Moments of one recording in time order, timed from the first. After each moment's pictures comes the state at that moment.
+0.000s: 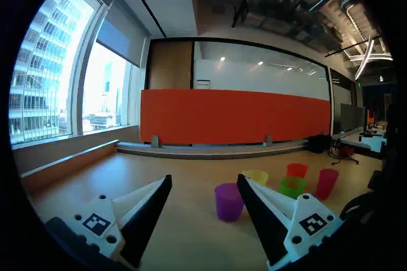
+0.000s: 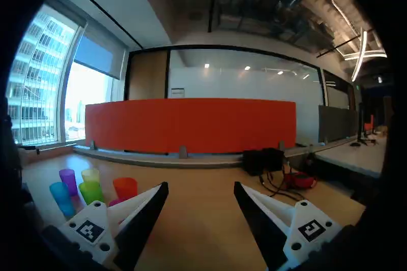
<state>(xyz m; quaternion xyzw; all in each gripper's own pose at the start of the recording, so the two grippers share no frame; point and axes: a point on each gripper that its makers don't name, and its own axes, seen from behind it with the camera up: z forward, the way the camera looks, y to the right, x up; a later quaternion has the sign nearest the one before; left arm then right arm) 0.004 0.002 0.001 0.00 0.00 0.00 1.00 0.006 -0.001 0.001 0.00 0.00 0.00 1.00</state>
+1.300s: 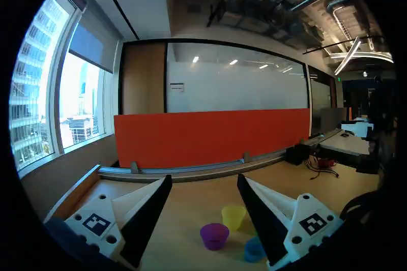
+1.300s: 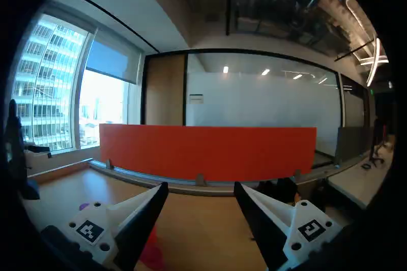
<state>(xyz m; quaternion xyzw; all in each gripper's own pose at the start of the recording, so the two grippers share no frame) 0.138 0.035 0.026 -0.09 -0.02 0.03 0.99 0.164 -0.032 0.030 0.08 -0.01 0.00 1.00</state>
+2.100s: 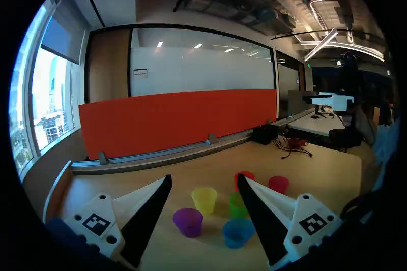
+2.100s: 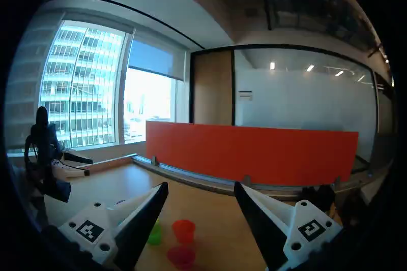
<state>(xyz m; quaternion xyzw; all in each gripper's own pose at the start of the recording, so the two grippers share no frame) 0.096 0.080 0.015 -0.22 -0.07 0.05 0.97 0.176 -0.102 0.025 0.24 -0.02 -0.01 0.97</state>
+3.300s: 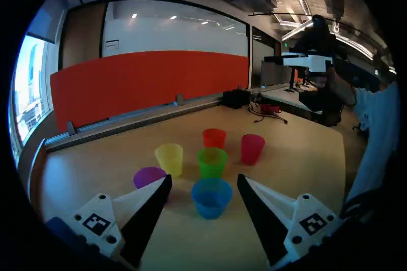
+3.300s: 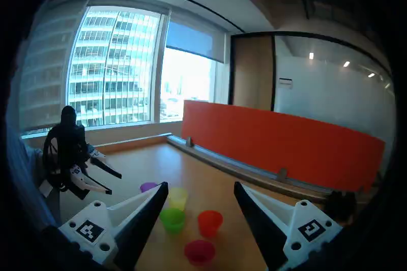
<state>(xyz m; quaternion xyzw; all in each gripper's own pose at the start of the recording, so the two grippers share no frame) -0.013 0.119 -0.013 -0.31 -0.17 0.07 0.93 0.139 -0.163 0.024 0.37 -0.08 -0.06 0.92</state>
